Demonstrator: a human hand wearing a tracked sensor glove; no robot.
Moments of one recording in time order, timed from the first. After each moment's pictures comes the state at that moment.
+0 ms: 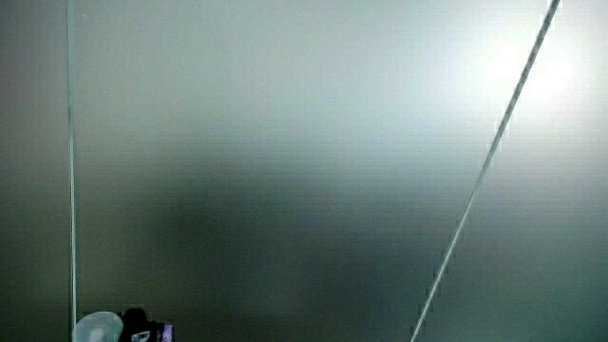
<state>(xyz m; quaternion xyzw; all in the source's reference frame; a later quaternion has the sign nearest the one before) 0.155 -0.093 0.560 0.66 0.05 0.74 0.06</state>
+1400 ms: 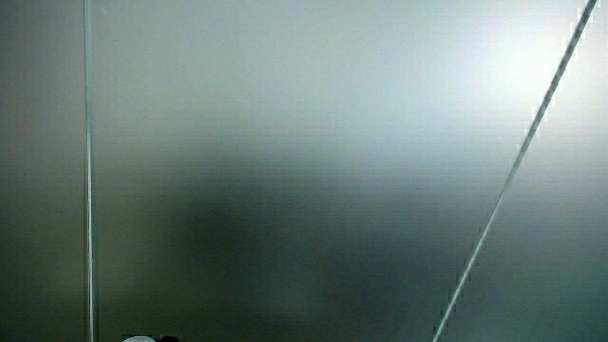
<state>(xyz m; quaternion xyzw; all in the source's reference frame) 0.180 -0.077 0.587 0.68 0.10 0.72 0.08</state>
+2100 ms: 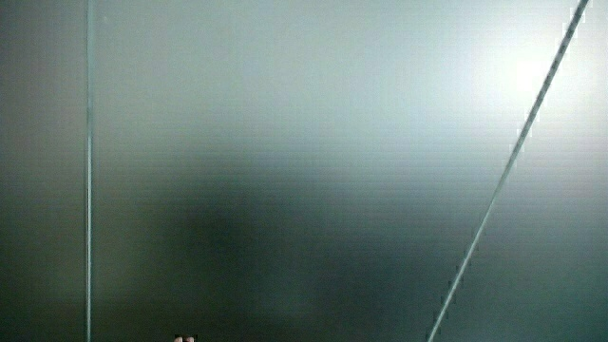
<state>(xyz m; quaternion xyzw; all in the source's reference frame) 0.182 -0.078 0.529 0.87 0.05 0.45 0.17</state>
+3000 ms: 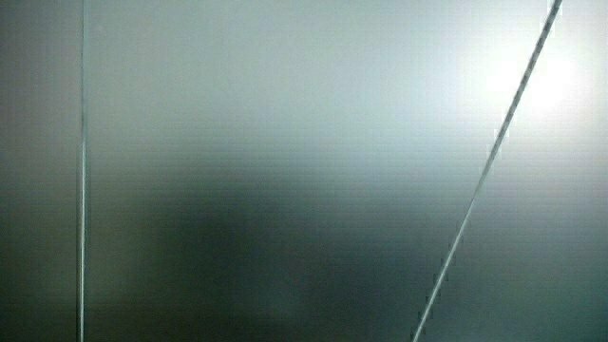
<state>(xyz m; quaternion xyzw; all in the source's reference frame) 0.189 -0.023 0.512 0.93 -0.05 0.27 0.24</state>
